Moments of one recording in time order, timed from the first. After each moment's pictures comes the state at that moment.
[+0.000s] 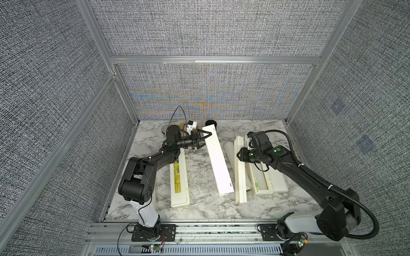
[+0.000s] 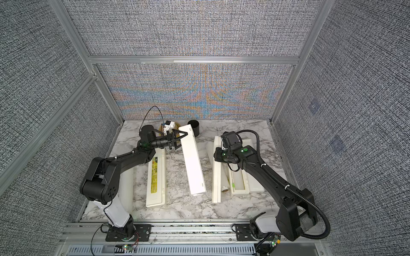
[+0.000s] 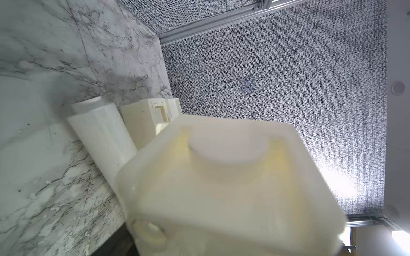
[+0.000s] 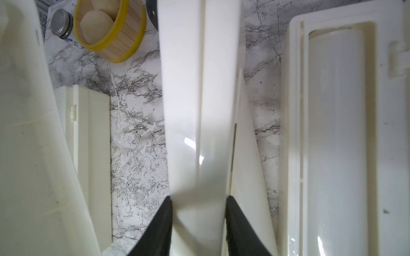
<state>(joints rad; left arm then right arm) -0.31 1.76 1.02 0.64 1.08 -1.24 0.48 1.37 1.14 -0.68 -0.07 0.51</state>
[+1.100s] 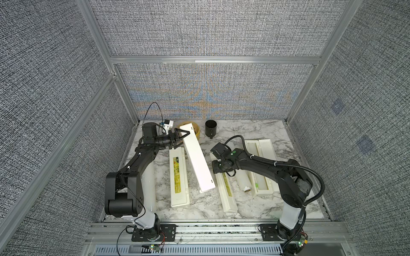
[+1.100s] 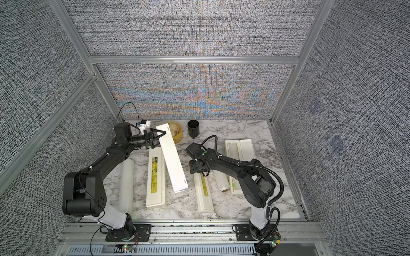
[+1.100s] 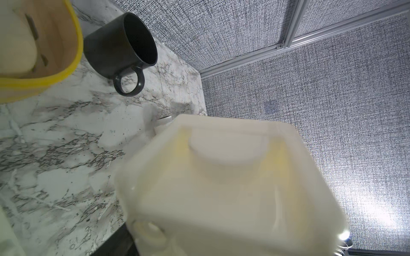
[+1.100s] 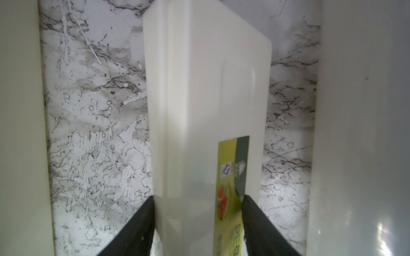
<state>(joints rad) -0.03 1.58 1.05 0.05 1.13 -0.83 0.80 1.85 1.33 -0.65 0.09 0.58</state>
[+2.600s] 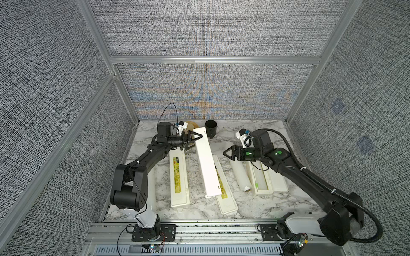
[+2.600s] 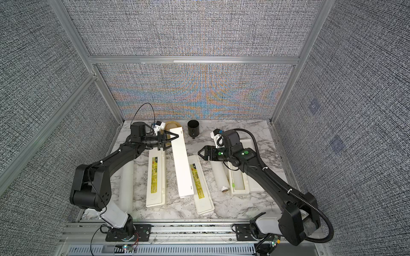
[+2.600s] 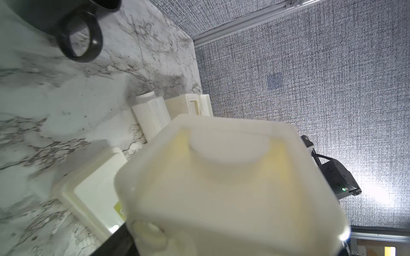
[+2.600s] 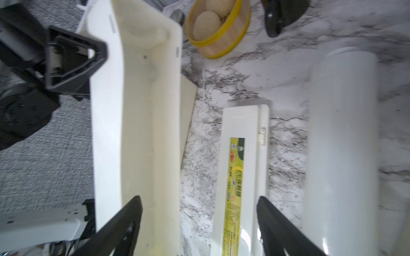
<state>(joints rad) -0.22 1.68 1.12 0.09 1.11 -0.86 0.50 1.32 1.10 -0.42 -0.50 0.53</state>
